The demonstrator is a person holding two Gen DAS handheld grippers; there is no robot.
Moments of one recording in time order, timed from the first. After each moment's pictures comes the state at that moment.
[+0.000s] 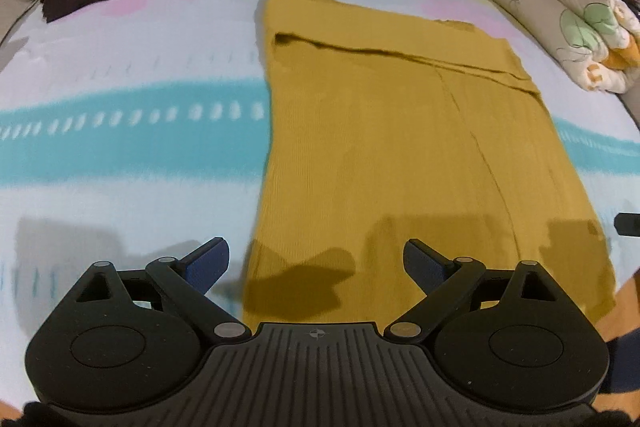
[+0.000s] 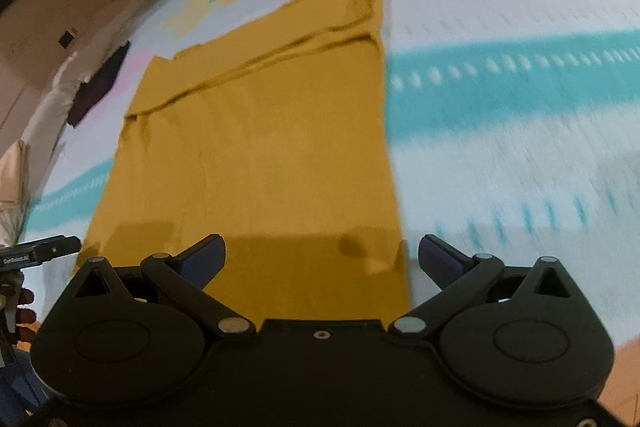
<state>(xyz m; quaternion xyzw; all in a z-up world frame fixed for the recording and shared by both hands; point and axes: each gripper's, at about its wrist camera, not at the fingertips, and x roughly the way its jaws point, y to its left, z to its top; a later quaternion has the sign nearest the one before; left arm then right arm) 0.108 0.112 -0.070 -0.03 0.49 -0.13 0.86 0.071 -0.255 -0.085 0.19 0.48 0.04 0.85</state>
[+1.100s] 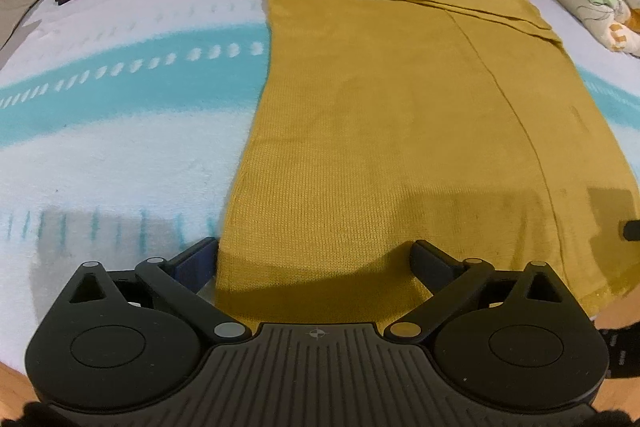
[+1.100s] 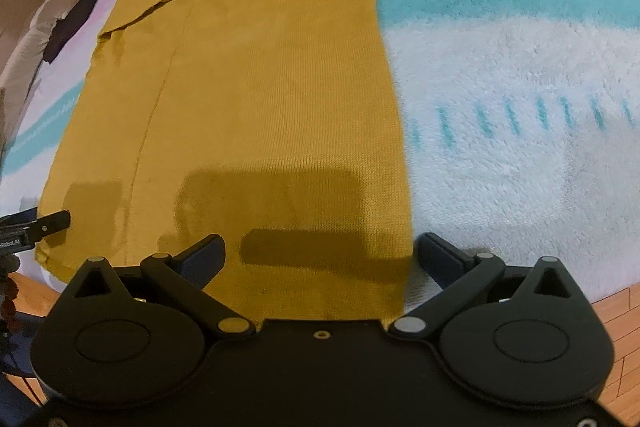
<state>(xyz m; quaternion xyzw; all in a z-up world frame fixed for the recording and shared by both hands) 0.088 0.084 -0.102 0.01 0.52 -0.08 0.85 0.060 -0.230 -0.122 0.16 0.56 0.04 0.81</state>
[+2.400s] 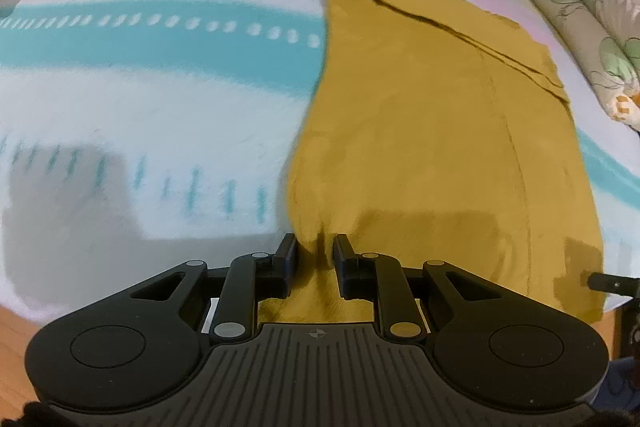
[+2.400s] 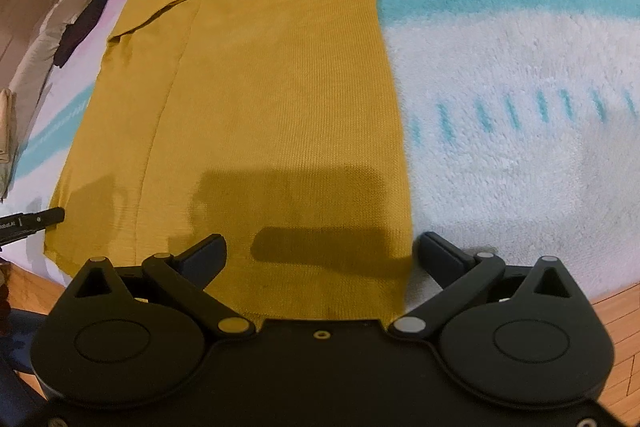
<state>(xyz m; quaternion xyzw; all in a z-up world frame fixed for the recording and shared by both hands) 0.085 0.135 -0.091 -0.10 0.55 -0.06 0.83 0.057 -0.245 -0.120 0.19 0.56 0.06 0.80</state>
